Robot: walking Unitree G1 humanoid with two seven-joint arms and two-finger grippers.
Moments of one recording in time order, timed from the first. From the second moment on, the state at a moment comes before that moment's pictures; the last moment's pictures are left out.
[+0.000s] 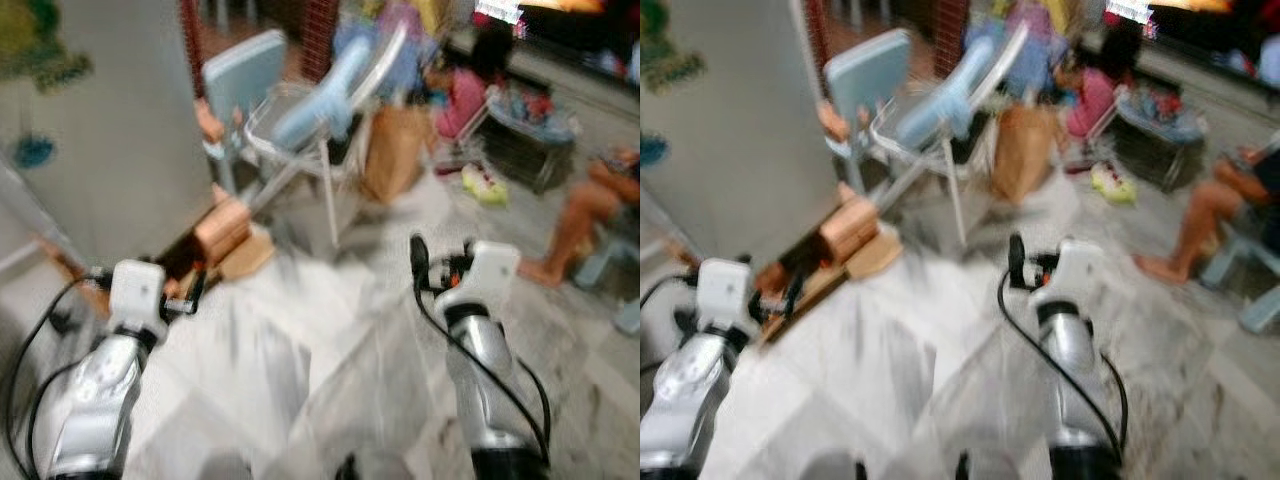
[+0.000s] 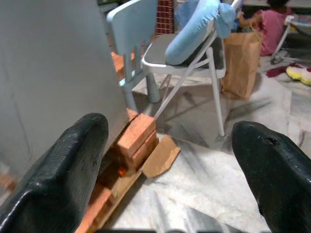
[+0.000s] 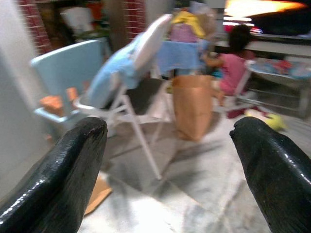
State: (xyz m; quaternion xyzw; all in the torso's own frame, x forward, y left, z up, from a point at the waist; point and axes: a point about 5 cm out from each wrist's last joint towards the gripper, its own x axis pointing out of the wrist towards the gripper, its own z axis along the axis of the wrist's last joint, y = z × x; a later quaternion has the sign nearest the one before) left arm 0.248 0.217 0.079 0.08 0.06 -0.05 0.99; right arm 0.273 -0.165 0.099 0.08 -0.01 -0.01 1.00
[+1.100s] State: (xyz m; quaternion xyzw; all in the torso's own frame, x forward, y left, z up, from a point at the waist) left arm 0.254 0.206 0.079 0.11 0.06 -0.06 0.99; right arm 0.286 -0.166 0.102 0.04 -0.01 -0.02 1.00
